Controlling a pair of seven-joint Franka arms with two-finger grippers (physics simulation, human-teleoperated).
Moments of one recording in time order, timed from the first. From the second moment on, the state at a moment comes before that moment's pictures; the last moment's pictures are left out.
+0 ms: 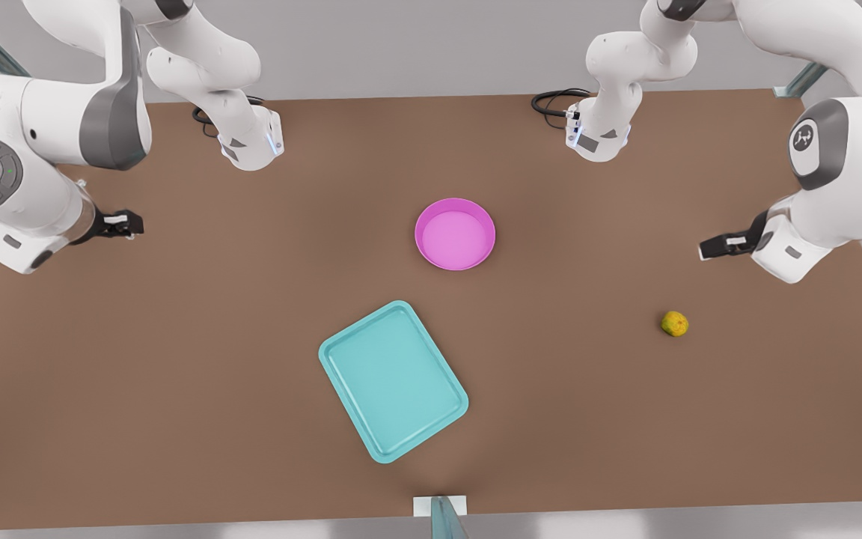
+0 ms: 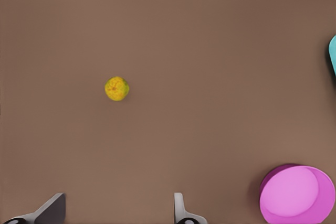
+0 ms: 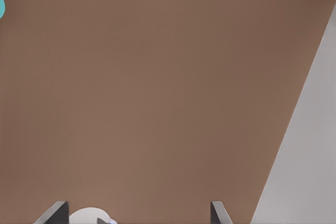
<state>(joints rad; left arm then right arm) -0.04 0.20 0.05 -1.37 -0.03 1.39 -0.11 0.08 0.16 0.02 -1.33 -0.28 1.24 -0.16</state>
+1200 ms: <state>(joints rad) 0.03 0.55 0.16 -1.96 -0.16 2.39 0.26 0.08 0.21 0.02 -1.33 -0.28 1.31 -0.23</state>
